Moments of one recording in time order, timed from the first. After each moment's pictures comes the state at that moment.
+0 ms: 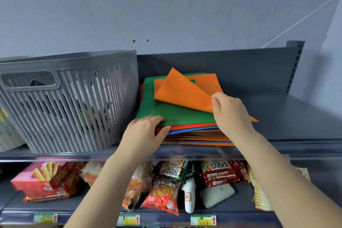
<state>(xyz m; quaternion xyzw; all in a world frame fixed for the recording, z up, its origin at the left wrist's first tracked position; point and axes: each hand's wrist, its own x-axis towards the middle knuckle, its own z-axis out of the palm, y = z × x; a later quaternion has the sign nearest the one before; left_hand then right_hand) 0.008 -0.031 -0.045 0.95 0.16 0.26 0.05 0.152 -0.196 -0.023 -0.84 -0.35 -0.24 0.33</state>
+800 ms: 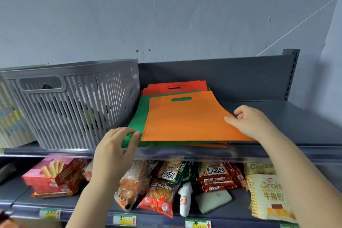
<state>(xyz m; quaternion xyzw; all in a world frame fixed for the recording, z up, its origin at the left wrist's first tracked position) -0.045 -0.056 -0.065 0.86 0.17 0.48 0.09 0.183 -0.271 -0.017 -0.91 -0.26 0.00 0.31</state>
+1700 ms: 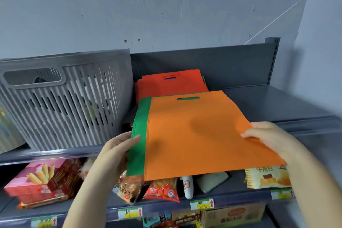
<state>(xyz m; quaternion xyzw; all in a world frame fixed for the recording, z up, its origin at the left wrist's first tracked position) -0.078 -0.036 -0.058 0.64 0.19 0.19 0.72 0.125 -0.301 -0.055 -0.81 -0.13 0.18 0.55</state>
